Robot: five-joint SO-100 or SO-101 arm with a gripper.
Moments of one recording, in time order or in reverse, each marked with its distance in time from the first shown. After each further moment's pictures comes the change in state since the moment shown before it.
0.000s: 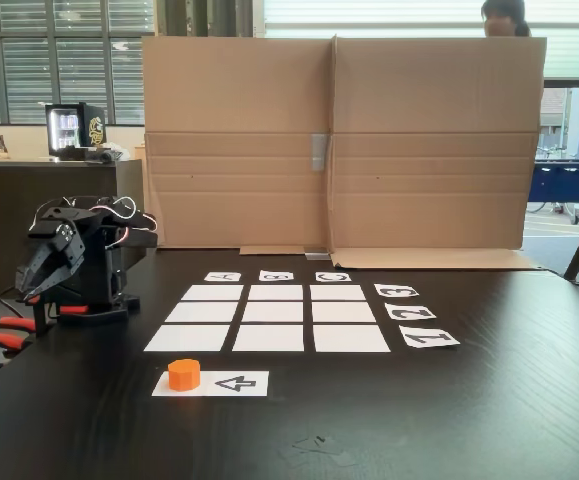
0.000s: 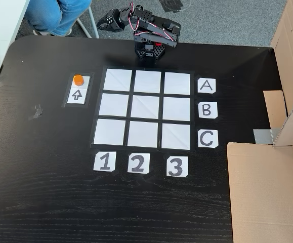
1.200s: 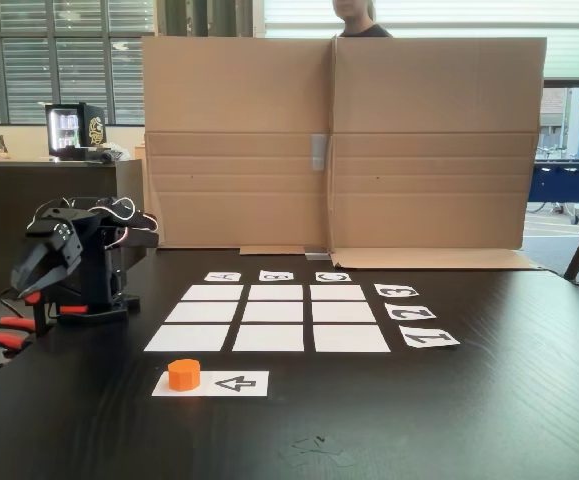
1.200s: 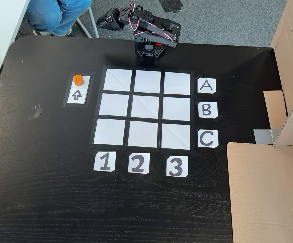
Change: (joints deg) arm 1.1 -0.9 0.4 -3.5 -0.5
